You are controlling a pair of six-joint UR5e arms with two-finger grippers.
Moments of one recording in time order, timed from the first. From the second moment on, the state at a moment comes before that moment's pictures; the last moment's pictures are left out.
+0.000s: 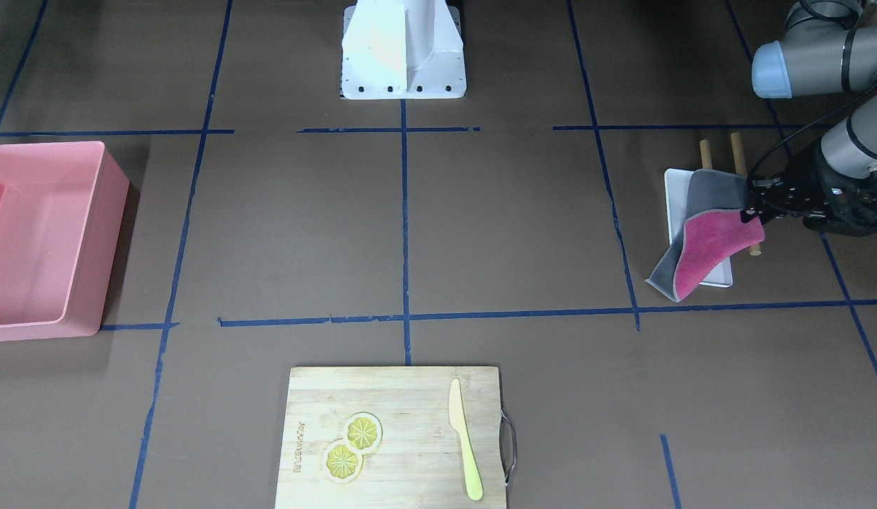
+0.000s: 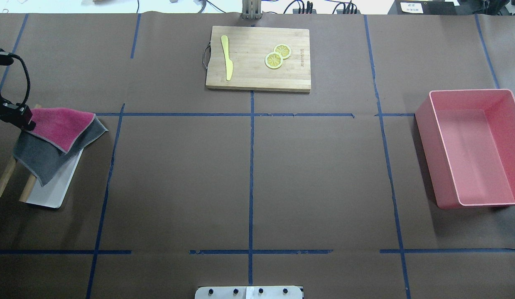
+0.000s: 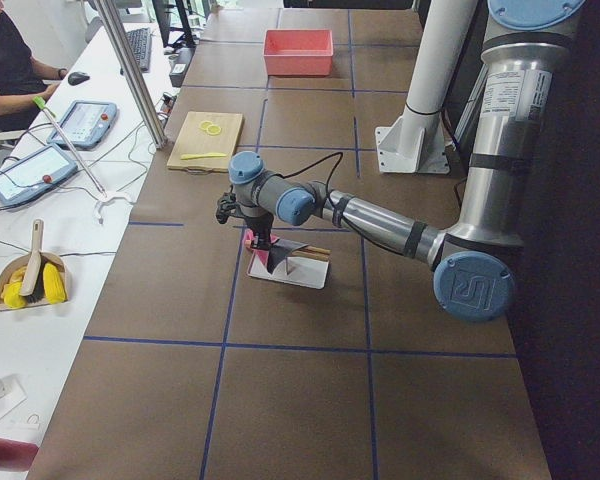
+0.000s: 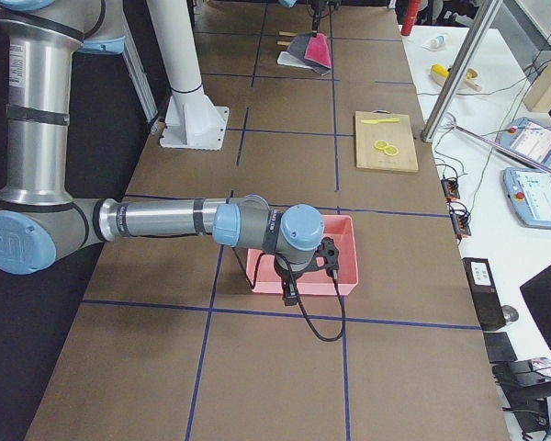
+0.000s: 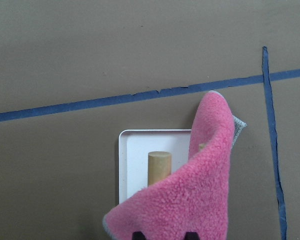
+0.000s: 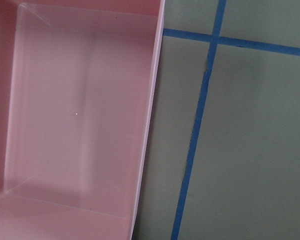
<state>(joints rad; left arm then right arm) -1.13 -1.67 -1.77 -1.69 -2.33 -0.44 1.55 -1.70 1.79 -1.76 2.44 -0.24</state>
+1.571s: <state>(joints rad) -0.98 -1.98 -1.98 -1.59 -2.39 -1.06 1.25 -1.68 1.95 -1.34 2.44 0.26</state>
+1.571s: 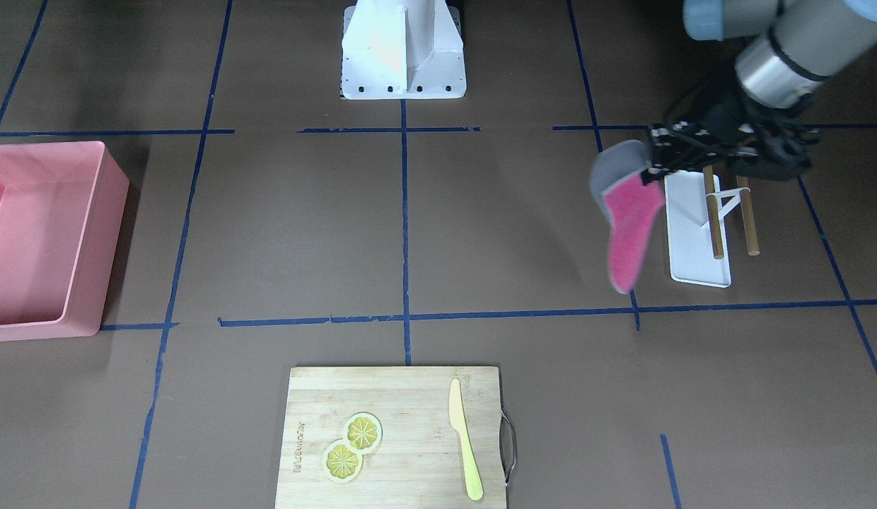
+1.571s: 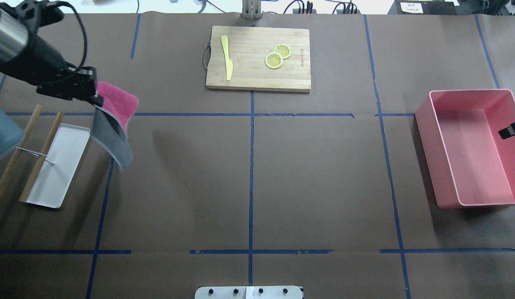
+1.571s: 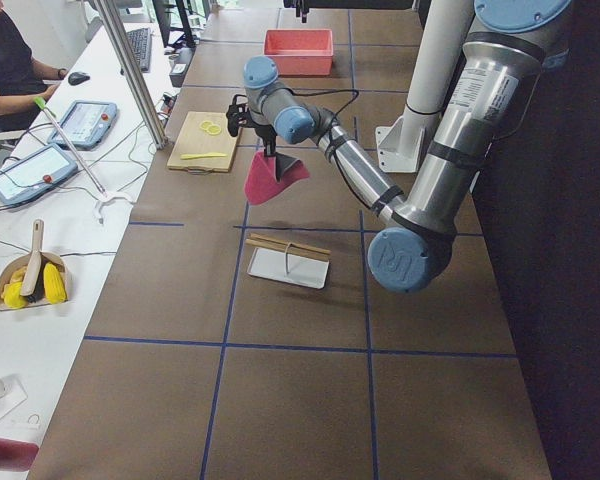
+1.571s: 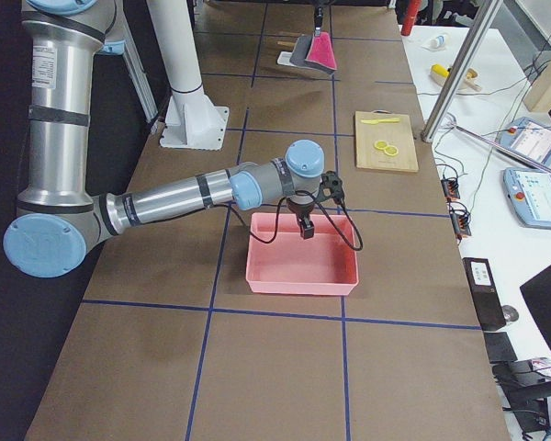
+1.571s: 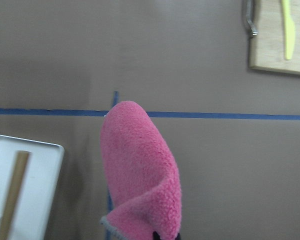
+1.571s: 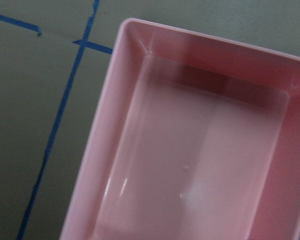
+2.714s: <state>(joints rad) -0.74 -2.34 -1.87 -1.65 -2.27 -1.77 0.61 -1.26 2.01 -1.12 1.89 0.86</state>
